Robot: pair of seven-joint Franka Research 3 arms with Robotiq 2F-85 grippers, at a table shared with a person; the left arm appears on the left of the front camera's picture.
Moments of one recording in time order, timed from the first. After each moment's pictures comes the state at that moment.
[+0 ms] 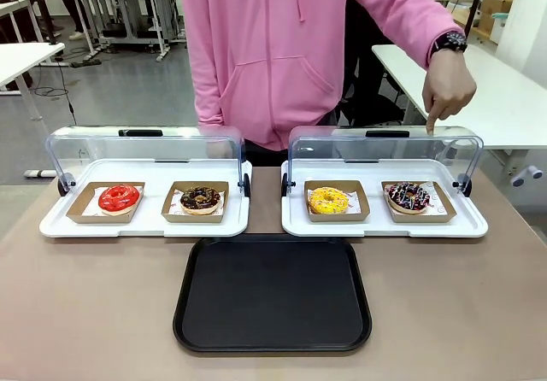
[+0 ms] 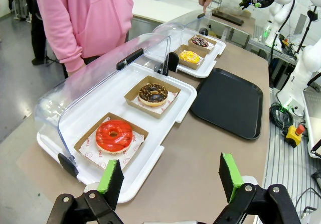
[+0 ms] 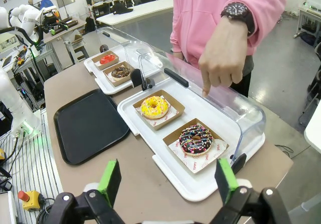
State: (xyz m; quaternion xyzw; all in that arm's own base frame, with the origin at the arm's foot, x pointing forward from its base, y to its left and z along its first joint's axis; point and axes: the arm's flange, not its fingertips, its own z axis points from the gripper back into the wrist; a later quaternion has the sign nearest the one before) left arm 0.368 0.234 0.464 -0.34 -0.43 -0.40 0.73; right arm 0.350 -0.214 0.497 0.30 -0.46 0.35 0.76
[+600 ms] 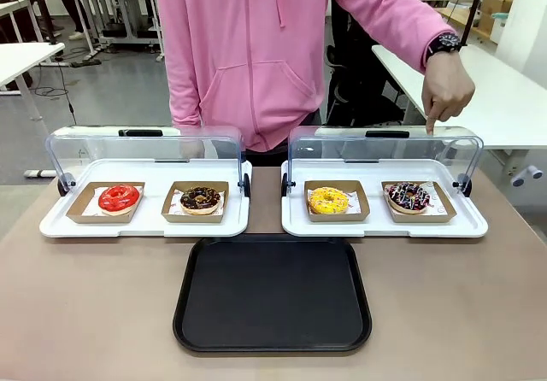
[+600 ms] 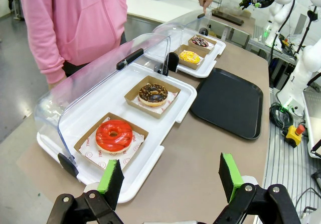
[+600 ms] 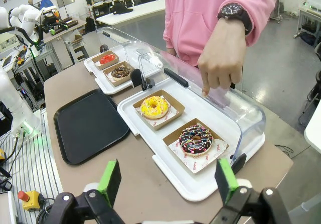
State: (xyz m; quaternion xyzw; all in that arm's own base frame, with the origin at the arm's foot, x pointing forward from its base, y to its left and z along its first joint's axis) left arm 0.368 0.234 0.464 -0.34 -0.43 -0.40 0.73; right arm 0.350 -0.214 0.497 0.30 -0.46 0.35 0.76
